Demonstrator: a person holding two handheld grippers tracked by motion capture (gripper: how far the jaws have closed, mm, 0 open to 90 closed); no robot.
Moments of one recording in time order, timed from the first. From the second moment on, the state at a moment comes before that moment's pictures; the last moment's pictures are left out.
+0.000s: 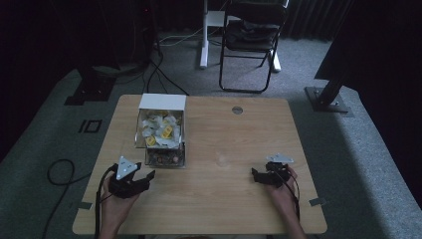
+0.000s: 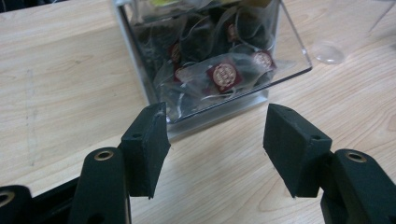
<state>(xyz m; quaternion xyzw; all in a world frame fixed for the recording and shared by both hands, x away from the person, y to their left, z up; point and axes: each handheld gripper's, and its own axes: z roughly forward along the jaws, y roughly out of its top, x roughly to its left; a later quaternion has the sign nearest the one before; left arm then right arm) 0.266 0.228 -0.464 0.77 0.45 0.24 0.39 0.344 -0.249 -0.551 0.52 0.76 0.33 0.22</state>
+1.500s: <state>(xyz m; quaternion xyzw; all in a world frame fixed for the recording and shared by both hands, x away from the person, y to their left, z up) 0.297 0.172 -0.487 0.80 0.40 0.23 0.39 0.344 -0.249 -0.551 0.52 0.76 0.33 0.22</state>
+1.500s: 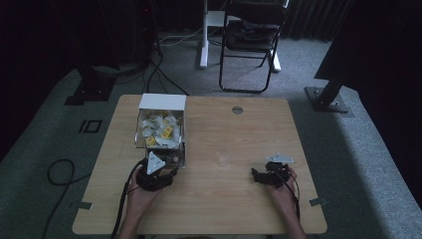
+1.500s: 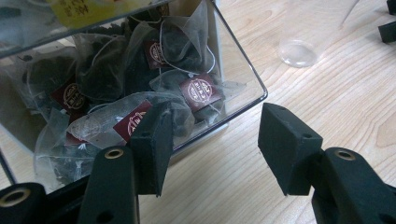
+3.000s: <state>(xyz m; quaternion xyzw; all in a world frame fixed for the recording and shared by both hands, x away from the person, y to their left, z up) 0.279 0.185 -0.471 0.78 0.43 0.25 0.37 0.344 -0.249 -0.551 0.52 0.76 0.33 0.22</state>
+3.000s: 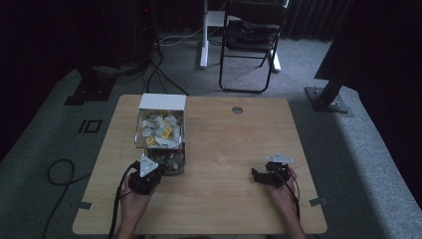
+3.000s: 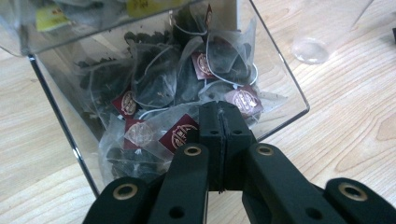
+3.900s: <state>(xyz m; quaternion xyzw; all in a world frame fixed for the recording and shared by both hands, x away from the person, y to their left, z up) 0.270 0.186 -0.444 0.78 0.41 0.24 0.41 0.344 -0.249 -0.551 0.52 0.76 0.33 0.22</state>
